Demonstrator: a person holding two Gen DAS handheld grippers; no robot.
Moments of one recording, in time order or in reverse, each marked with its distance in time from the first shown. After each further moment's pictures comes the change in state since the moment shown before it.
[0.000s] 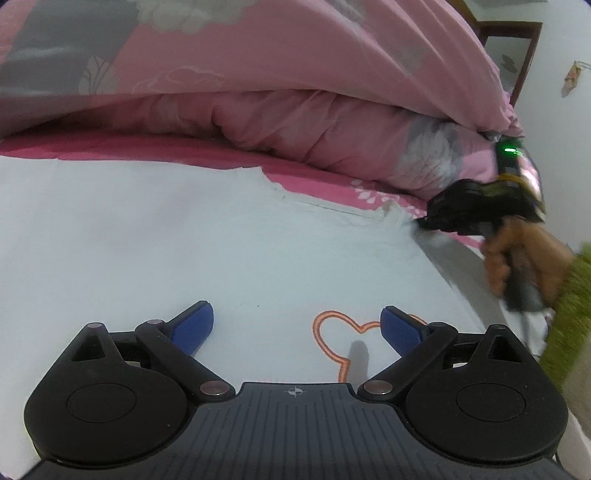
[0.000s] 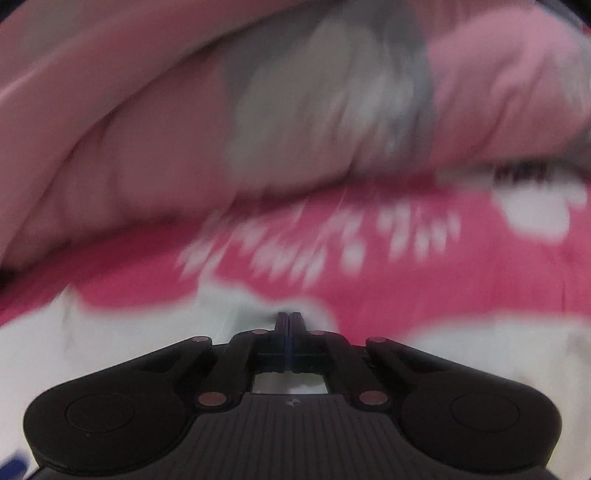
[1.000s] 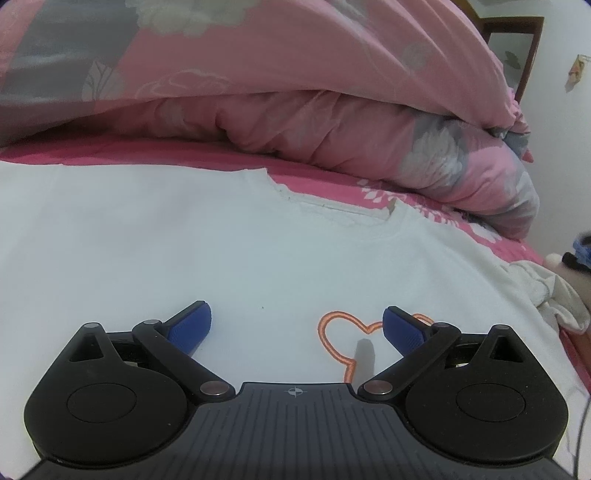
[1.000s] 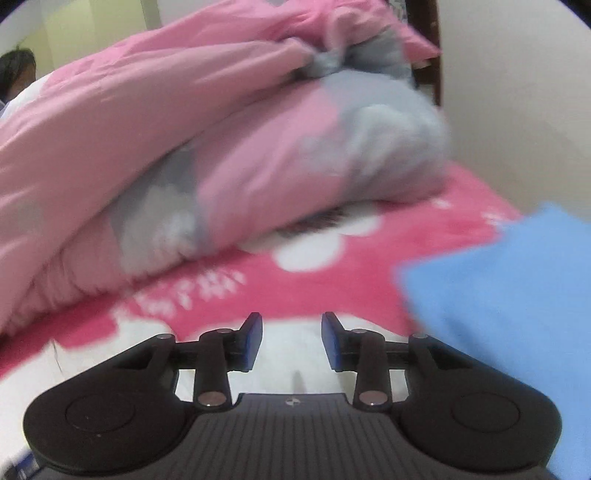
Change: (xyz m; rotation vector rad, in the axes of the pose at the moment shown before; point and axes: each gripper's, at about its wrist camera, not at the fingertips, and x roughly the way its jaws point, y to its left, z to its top) left arm 0.001 -0.001 -0.001 0.017 -0.004 0.033; right arm -0.218 -0.143 -0.030 0.149 -0.077 -0.142
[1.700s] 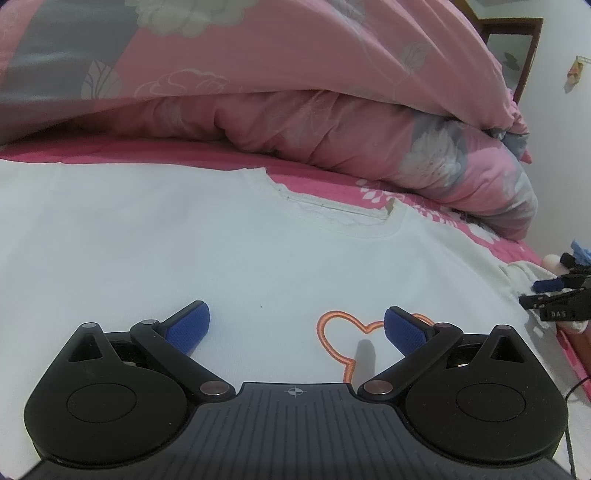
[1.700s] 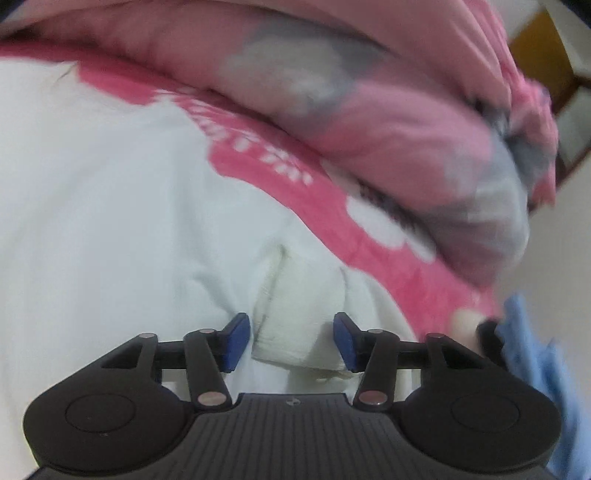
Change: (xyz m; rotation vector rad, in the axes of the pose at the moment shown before) left arm 0.002 0.000 -0.001 -0.002 -0.001 -0.007; right arm 0.090 0.081 -0.081 -0.764 0.025 -0.099
